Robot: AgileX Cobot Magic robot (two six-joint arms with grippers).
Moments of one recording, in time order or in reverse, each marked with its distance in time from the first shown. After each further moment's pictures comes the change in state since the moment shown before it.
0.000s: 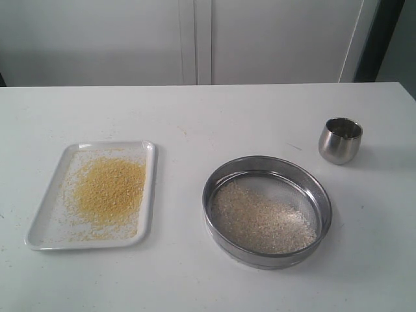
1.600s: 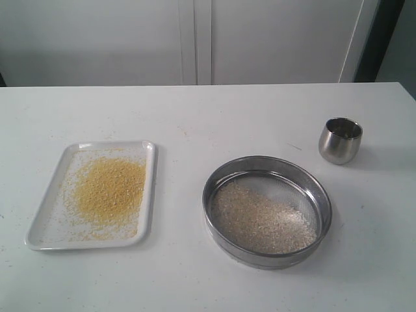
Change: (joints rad) left arm 0.000 -0.002 0.149 0.000 -0.166 0.000; right arm 0.000 0.000 0.000 0.000 0.000 0.000
